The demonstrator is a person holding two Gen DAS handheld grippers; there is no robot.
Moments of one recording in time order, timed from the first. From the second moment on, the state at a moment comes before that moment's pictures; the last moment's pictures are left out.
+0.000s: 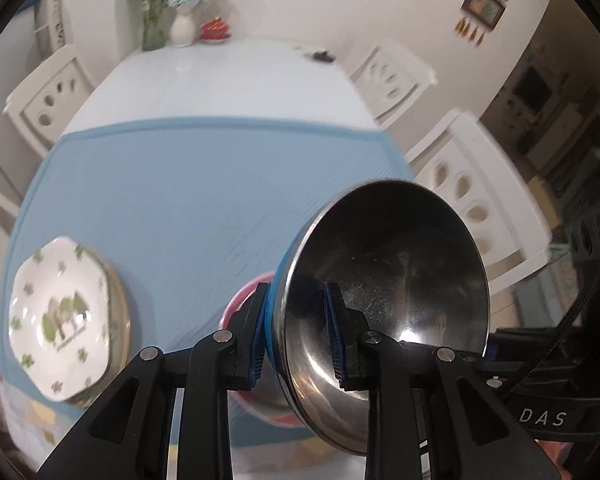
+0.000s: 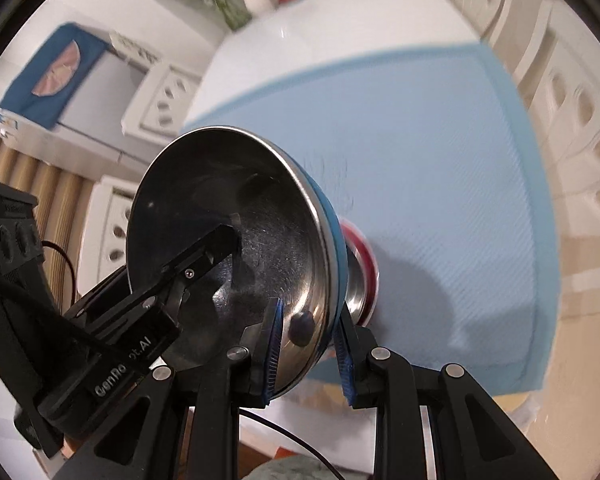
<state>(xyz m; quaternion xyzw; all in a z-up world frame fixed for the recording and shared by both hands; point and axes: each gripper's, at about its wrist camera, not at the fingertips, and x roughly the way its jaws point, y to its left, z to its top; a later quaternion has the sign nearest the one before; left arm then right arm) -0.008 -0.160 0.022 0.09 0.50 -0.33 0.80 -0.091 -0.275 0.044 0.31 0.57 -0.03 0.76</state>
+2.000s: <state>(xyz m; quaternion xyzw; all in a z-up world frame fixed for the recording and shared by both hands) 0.001 -0.109 -0.039 0.02 0.56 -0.28 0.78 -0.111 -0.320 -0.017 0.34 0.55 -0.02 0.76</state>
